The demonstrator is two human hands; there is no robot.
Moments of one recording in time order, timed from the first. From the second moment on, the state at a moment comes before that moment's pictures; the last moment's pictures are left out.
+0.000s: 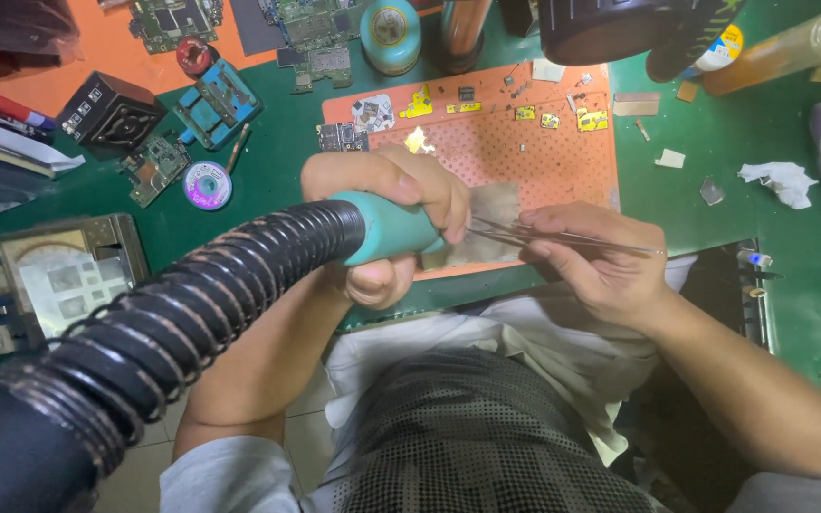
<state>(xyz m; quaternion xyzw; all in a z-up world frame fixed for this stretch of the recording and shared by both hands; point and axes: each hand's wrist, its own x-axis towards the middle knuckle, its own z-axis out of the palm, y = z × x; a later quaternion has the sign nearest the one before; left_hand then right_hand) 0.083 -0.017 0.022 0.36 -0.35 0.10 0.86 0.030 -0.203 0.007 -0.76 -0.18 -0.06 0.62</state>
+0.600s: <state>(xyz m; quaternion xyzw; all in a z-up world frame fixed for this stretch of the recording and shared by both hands) 0.087 -0.010 0.021 0.34 -0.37 0.02 0.86 0.035 -0.210 0.005 -0.77 -0.20 -0.07 0.60</state>
